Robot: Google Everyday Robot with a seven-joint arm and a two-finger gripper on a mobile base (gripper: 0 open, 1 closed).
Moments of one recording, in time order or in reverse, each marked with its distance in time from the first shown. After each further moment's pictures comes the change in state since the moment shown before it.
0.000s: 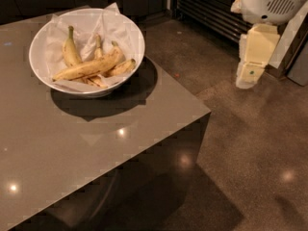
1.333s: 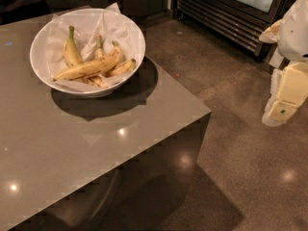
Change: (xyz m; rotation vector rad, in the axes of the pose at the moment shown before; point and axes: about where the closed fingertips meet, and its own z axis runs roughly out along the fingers) arm 0.049 0.062 0.003 -0.035 -0.057 0.111
